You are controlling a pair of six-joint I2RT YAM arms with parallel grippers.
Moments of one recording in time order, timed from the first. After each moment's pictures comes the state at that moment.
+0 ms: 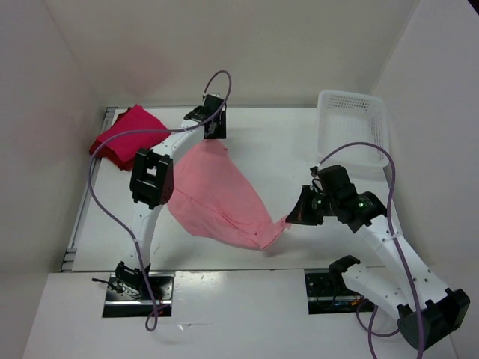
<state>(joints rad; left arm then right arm) -0.37 2.33 2.04 -0.56 -0.30 -0.34 0.42 0.87 0.85 -0.91 -0.34 0.70</state>
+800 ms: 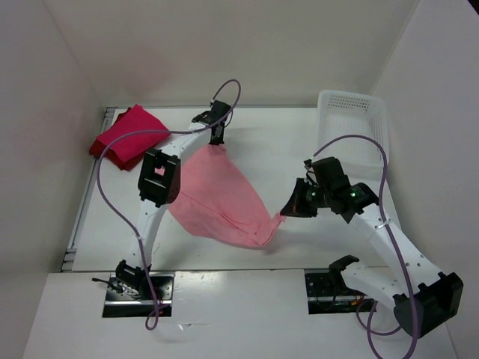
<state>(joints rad) -0.40 2.46 2.12 -0.60 -0.36 -0.24 0.42 0.96 0.87 -0.82 -0.37 0.69</state>
